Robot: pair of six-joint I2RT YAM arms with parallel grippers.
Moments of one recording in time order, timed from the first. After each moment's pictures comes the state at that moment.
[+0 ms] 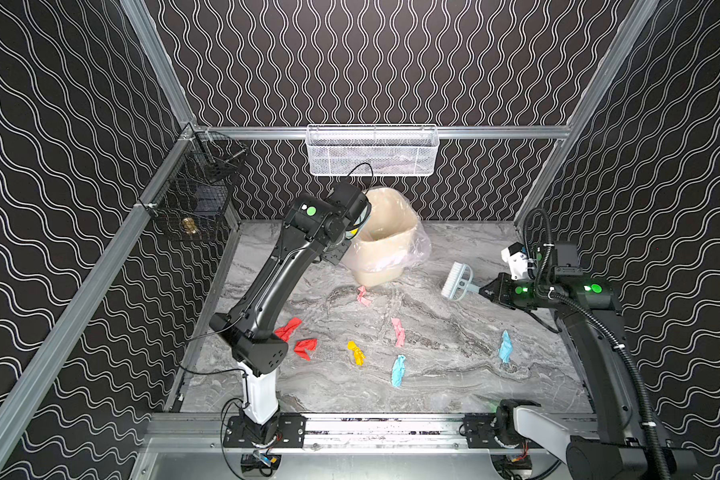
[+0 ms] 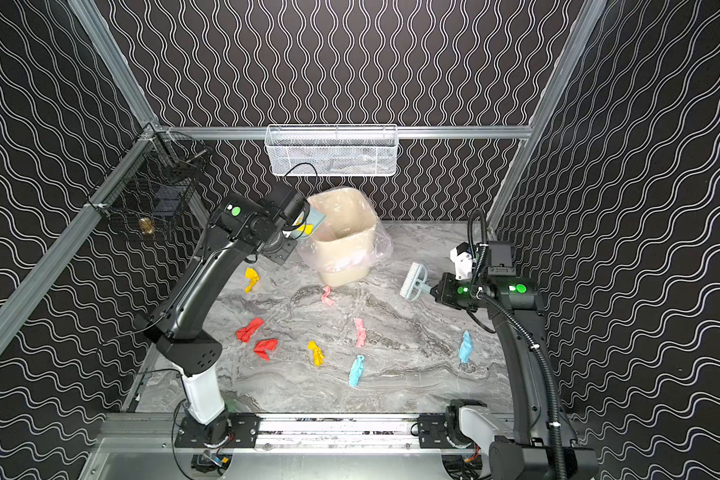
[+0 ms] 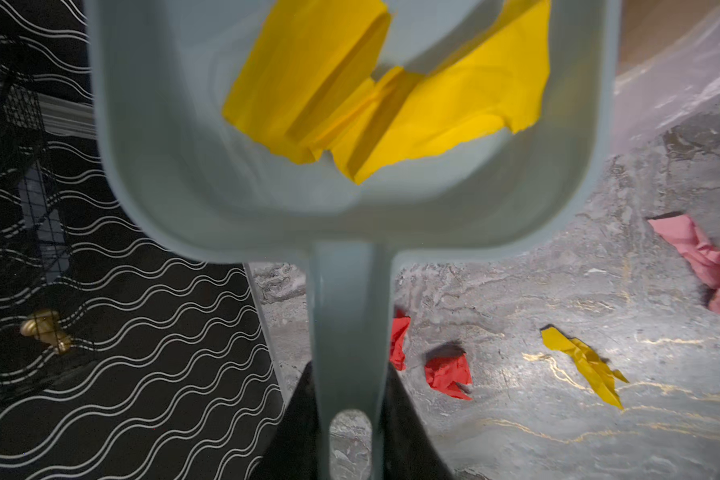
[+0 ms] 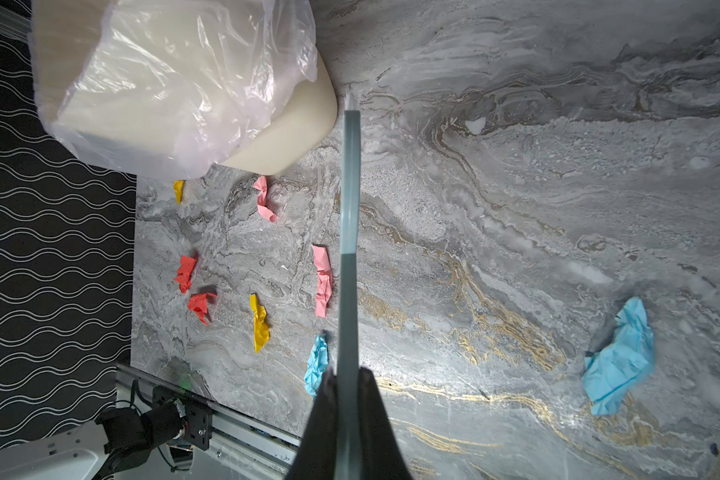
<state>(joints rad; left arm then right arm) -0.61 1.90 2.39 -1.67 -0.53 0.01 -0.01 1.12 1.29 -1.16 -0.46 0.24</state>
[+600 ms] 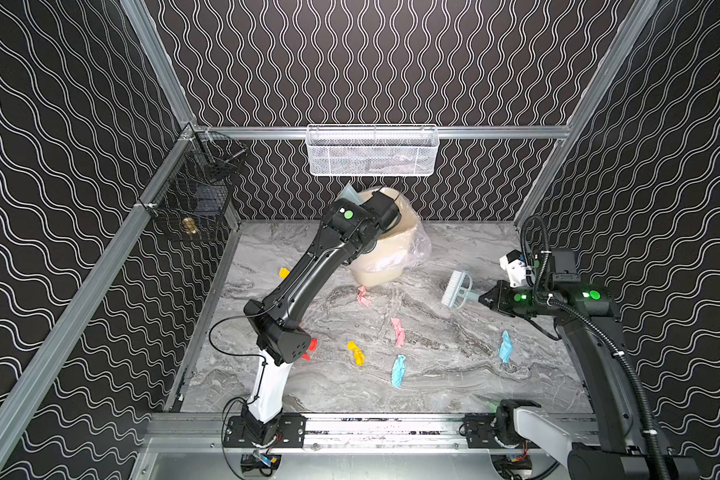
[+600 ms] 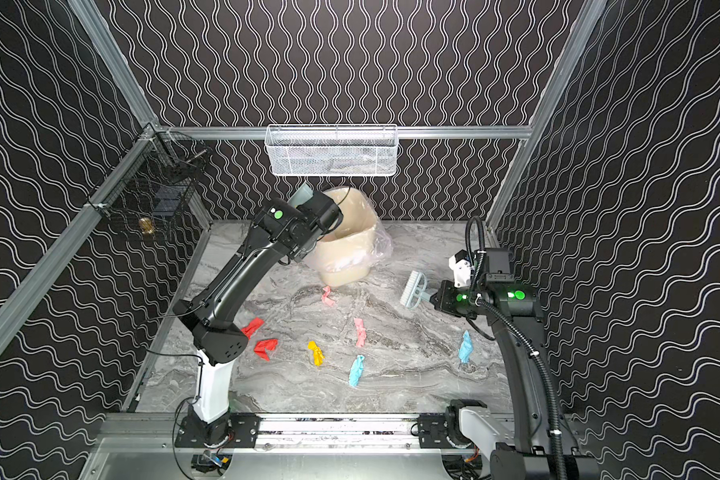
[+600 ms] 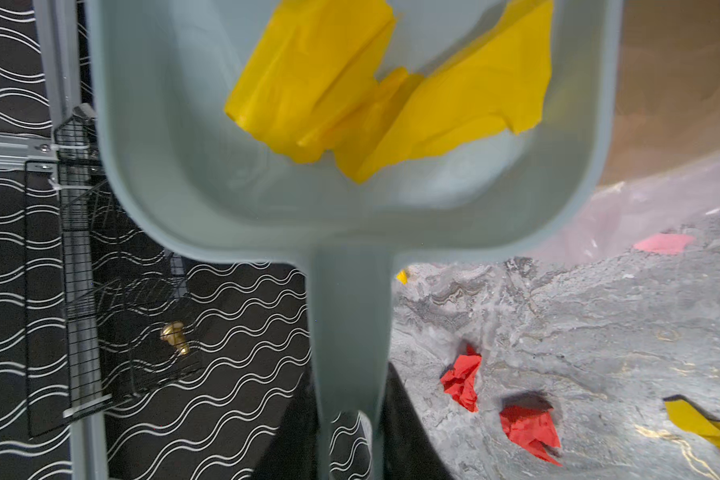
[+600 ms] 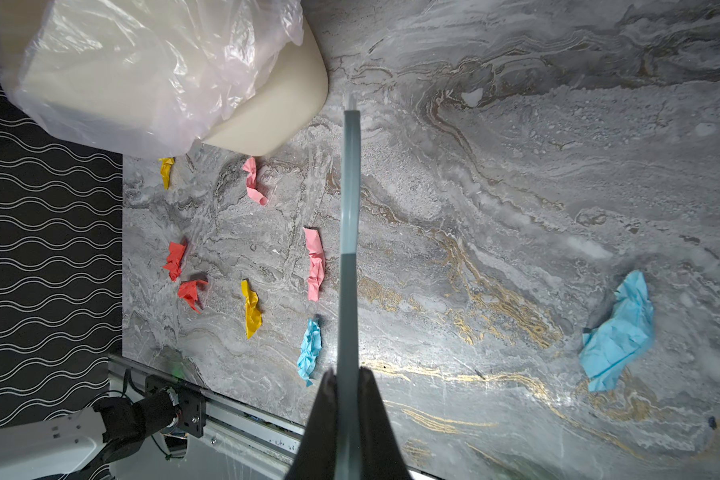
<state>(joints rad) -0.73 2.06 2.50 -1.69 -0.86 0.04 0.00 1.07 1.24 -1.19 -0.44 0.24</state>
